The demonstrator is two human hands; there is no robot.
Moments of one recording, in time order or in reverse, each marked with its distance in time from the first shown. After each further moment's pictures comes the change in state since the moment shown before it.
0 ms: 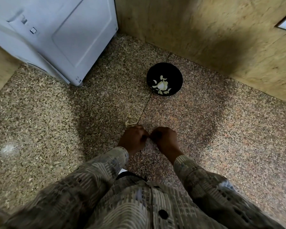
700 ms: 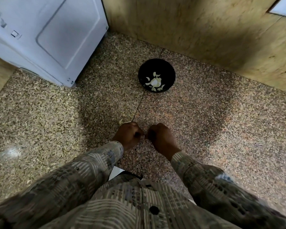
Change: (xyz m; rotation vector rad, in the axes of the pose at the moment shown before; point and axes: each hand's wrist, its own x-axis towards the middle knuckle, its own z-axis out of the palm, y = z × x) left_hand 0.011 -0.012 0.005 0.054 0.008 0.079; right_hand 0.002 0.013 0.001 -0.196 -0.070 -0.124
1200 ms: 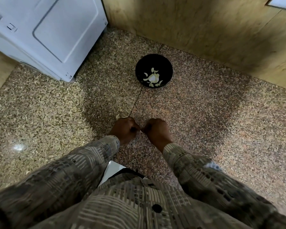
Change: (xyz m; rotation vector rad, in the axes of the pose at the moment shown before) left_hand -0.001 0.004 -0.001 0.057 0.023 0.014; right_hand 0.009 0.000 -0.004 0.096 0.016 0.043
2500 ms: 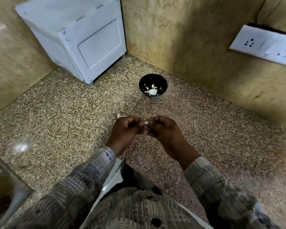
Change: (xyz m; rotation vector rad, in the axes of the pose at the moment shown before) left_hand -0.084 0.188 -0.041 -0.927 0.465 -0.341; right_hand -0.144 -0.004 -0.116 1.052 -0.167 -0.179
